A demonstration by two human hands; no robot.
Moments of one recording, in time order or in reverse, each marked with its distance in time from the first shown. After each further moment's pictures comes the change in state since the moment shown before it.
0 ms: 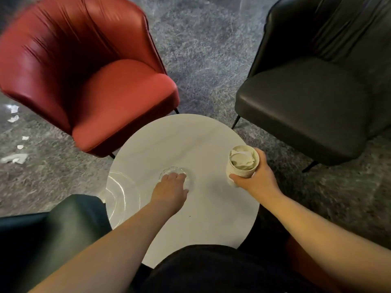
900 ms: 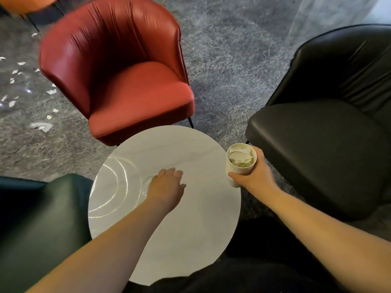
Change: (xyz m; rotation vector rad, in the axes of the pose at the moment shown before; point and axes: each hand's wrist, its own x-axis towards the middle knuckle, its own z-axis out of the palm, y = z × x) left_hand 0.030 0.081 -0.033 -0.022 0.174 -0.177; right_hand 0.110 -0.024 -0.077 -0.012 -0.261 -0.166
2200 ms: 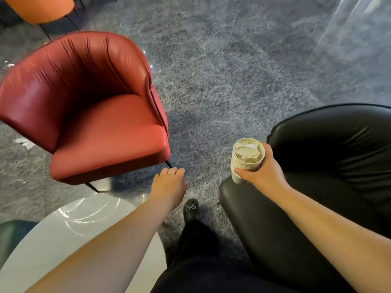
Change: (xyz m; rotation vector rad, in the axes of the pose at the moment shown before) left_hand 0.356 0.197 -0.139 -0.036 0.033 -0.157; right_hand 0.393 -0.042 -0.237 -0.090 -0.115 -0.095
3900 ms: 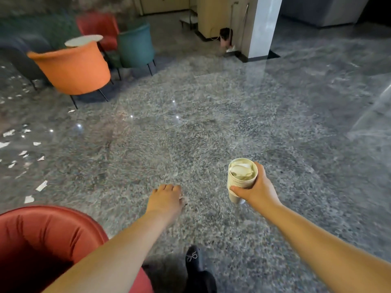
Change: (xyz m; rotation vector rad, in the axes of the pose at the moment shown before) left_hand 0.855 -0.207 -0.406 -0.014 0.029 -0.174; right_hand 0.948 -0.322 0.088 -0.069 -0.096 -0.116
